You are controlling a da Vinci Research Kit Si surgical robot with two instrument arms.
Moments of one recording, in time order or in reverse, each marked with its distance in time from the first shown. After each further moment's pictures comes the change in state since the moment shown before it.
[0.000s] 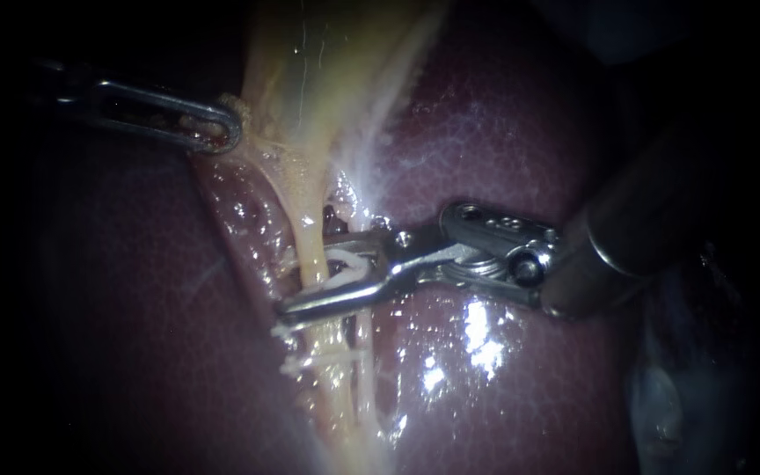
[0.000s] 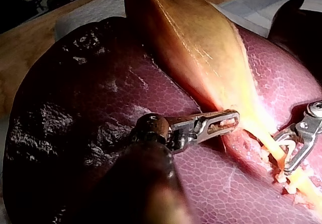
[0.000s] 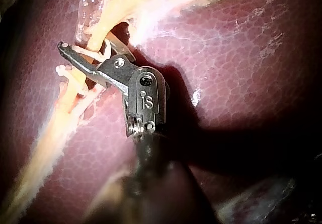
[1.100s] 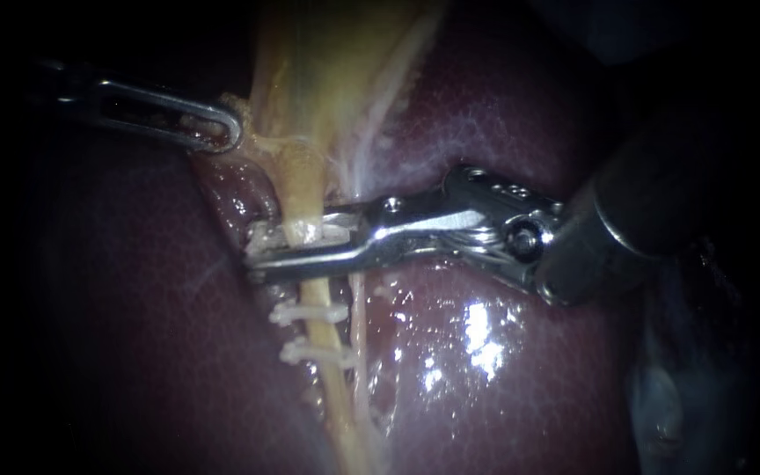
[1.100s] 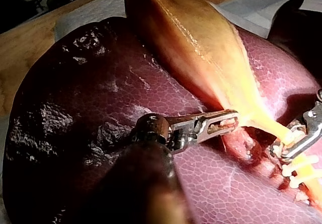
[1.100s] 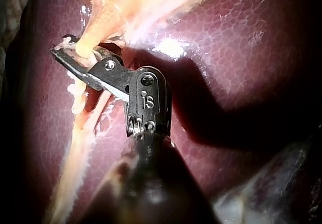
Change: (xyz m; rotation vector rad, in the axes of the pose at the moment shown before) right arm 0.005 -0.002 0.000 0.053 0.079 0.052; left arm 0.000 0.000 0.000 0.000 0.000 0.000
